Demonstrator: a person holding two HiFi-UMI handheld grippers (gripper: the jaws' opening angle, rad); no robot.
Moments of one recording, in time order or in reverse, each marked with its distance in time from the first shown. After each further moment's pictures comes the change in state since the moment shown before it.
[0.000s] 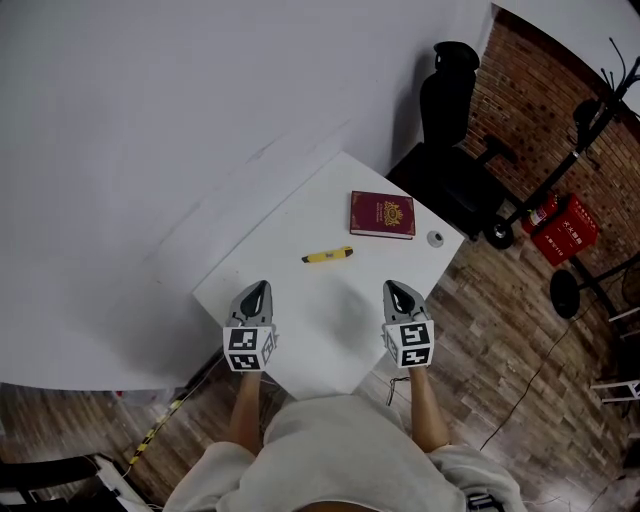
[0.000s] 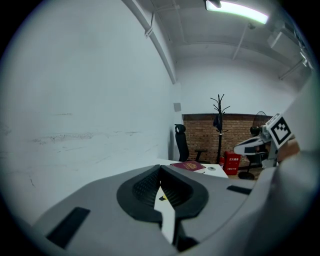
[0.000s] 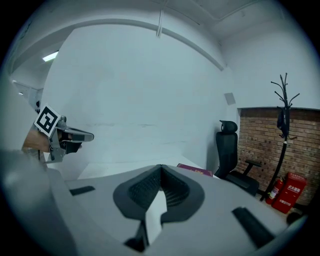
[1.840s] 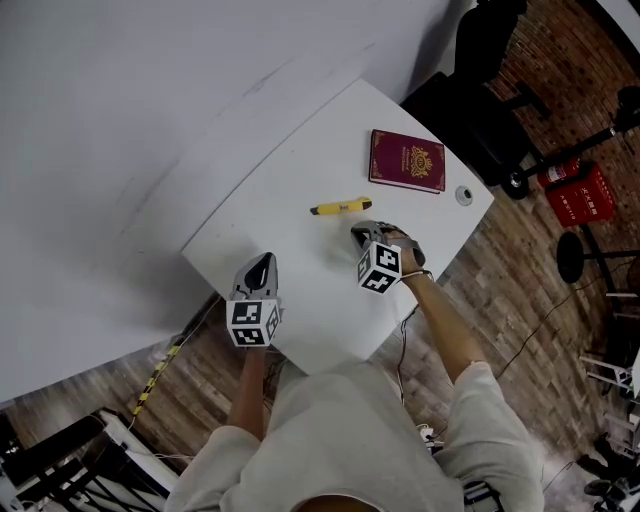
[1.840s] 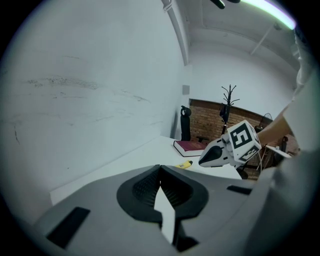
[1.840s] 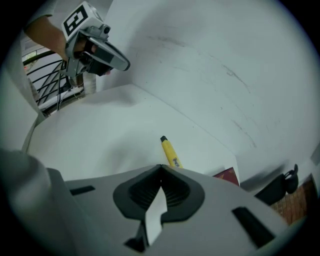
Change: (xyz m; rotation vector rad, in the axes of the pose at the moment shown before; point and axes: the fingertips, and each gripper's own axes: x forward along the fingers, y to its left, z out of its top) left arm 0.056 0.036 -0.105 -0.126 0.206 -0.013; right arm 0.192 0.086 -0.127 -0.815 0.473 0.470
